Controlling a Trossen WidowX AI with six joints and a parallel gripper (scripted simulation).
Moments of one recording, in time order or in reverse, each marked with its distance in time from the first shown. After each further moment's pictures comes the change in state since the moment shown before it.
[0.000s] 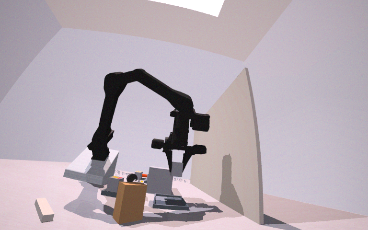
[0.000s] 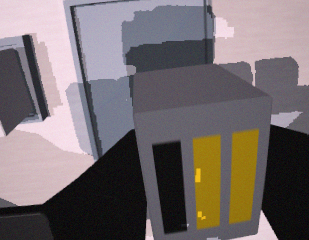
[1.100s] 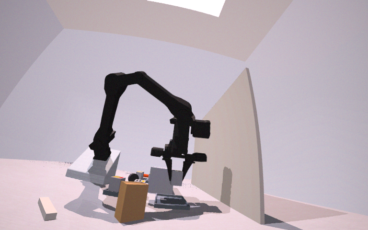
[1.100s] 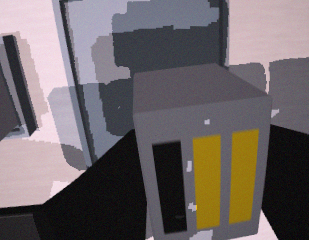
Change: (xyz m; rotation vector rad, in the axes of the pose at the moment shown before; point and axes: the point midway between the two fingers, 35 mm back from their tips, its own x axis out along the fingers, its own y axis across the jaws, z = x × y) arm 0.028 0.002 -0.002 0.000 0.005 0.000
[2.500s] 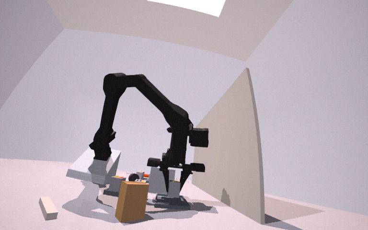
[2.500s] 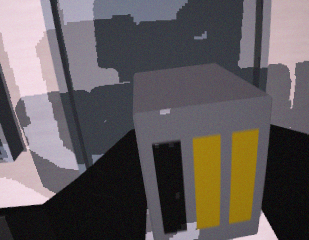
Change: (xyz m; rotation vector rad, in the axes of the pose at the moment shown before) arm 0.035 0.006 -0.003 0.000 0.011 0.001
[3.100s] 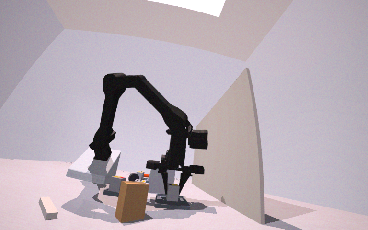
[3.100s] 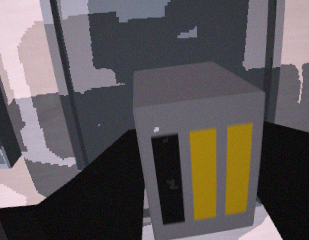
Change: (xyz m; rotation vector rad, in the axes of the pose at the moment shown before) arm 0.007 0.002 0.000 -0.001 0.003 0.001
